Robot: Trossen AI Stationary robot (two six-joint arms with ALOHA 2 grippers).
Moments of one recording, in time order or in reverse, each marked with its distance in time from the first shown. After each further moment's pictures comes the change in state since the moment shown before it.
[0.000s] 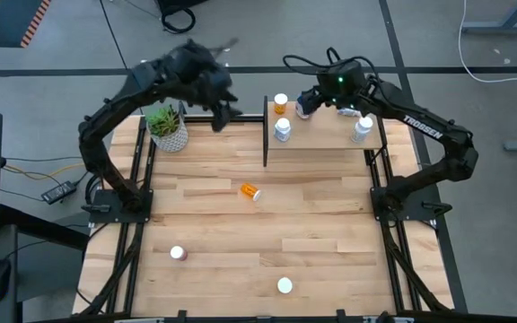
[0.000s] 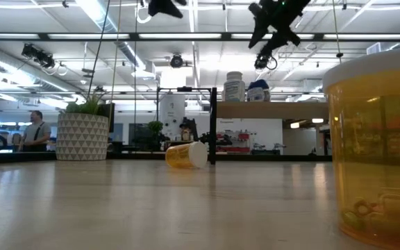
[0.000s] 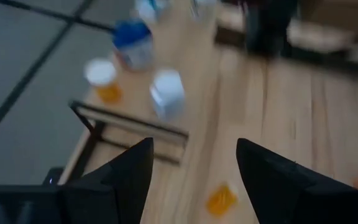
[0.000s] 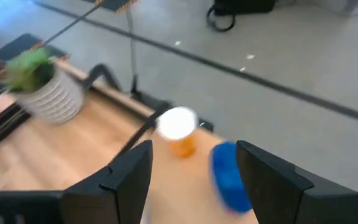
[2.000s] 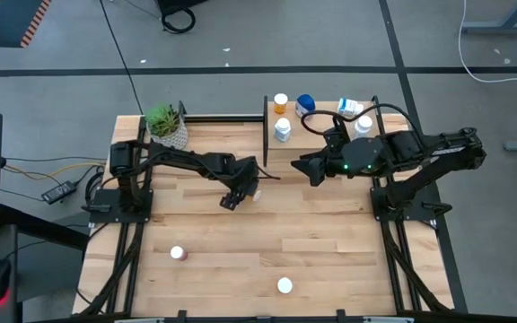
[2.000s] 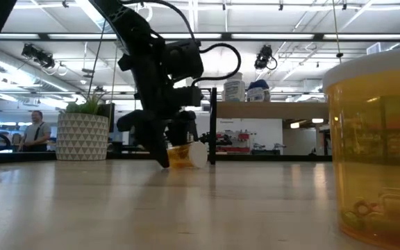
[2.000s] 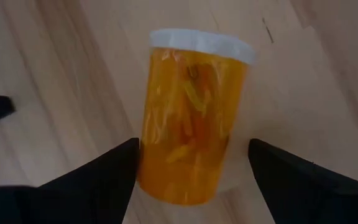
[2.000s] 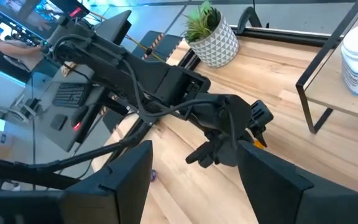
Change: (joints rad) left arm -0.316 0.230 -0.956 0.734 -0.172 0.504; right arm 0.817 -0.073 0.057 -0.086 0.292 0.689
